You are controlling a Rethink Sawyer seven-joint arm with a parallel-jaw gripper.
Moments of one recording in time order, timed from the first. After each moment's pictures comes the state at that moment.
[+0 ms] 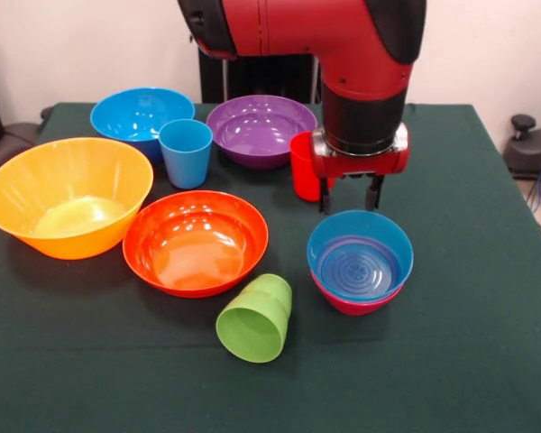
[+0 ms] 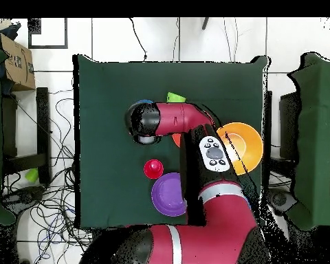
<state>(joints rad) -0.29 -0.49 0.25 1.45 -0.24 0.77 1.75</state>
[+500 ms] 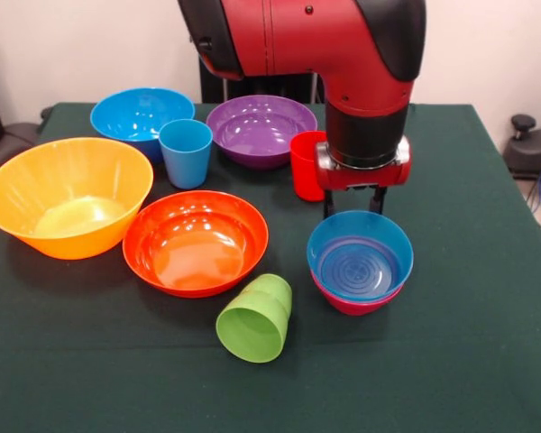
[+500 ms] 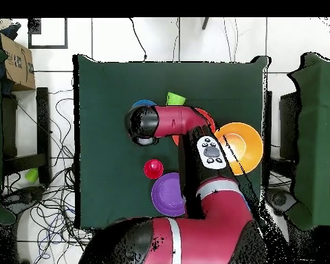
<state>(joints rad) -0.29 -0.45 0.25 1.45 -0.24 0.73 1.75</state>
